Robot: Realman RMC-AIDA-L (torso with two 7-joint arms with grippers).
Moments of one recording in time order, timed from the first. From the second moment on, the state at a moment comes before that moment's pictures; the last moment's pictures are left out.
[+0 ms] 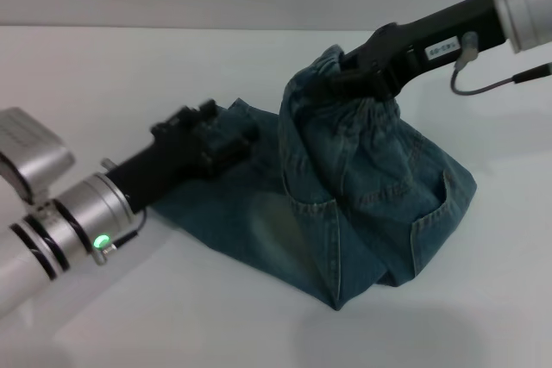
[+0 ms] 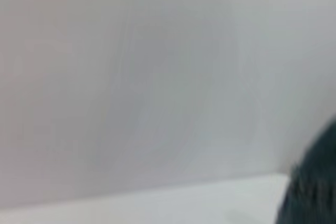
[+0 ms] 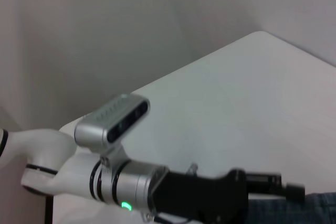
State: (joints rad) left arm -0.59 -2.06 -0.03 -0.08 2.10 1.24 -0.65; right arm 0.89 2.04 -0.87 -0.97 -2.15 -1.72 2.10
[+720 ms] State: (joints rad) left arm -0.49 -2.05 -0.29 0.09 2.10 1.43 -0.65; right arm 0.91 2.07 -1.06 -0.76 -1.97 -1.46 1.96
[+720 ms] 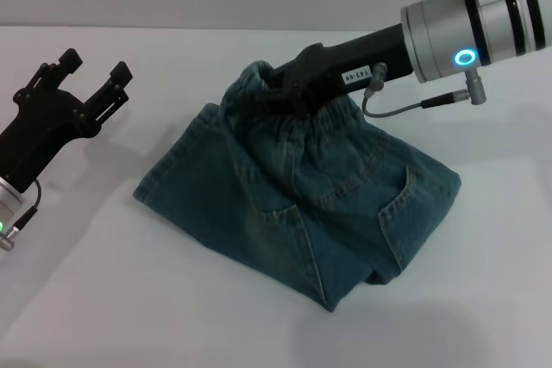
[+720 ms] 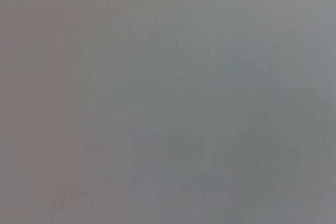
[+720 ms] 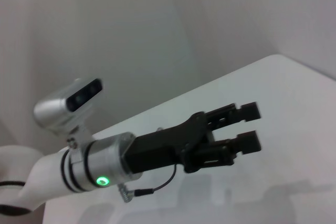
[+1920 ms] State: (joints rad) left arm -0.47 -2.06 -0.29 0.08 2.10 1.47 -0.63; right arm 0.90 2.08 -1.33 -0.76 -1.87 -1.38 1.64
